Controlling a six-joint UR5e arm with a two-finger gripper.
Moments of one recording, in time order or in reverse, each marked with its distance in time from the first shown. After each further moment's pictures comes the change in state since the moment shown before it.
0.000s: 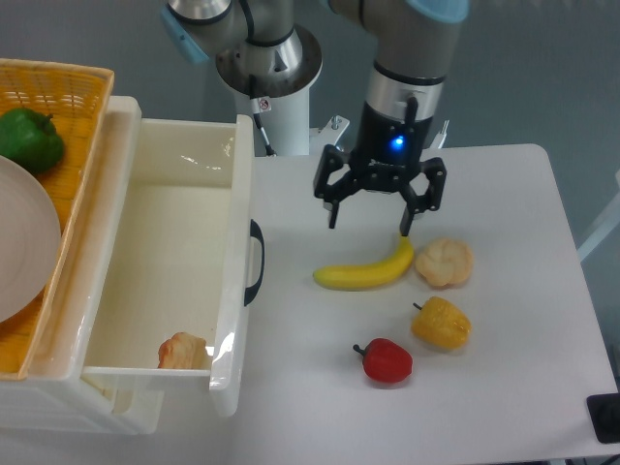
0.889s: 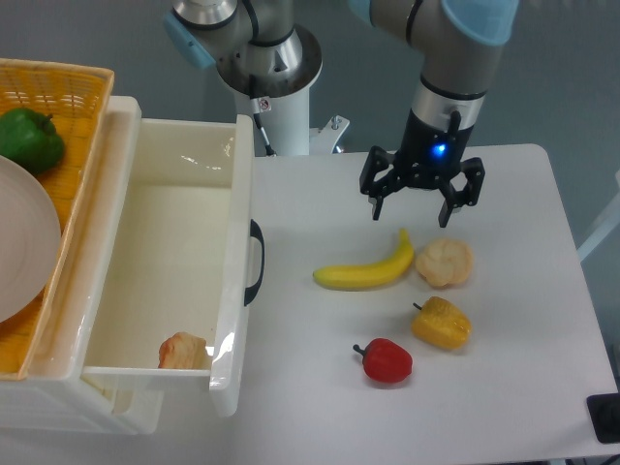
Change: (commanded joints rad) arm 0.087 -0.008 -0.038 -0.064 0.072 0.078
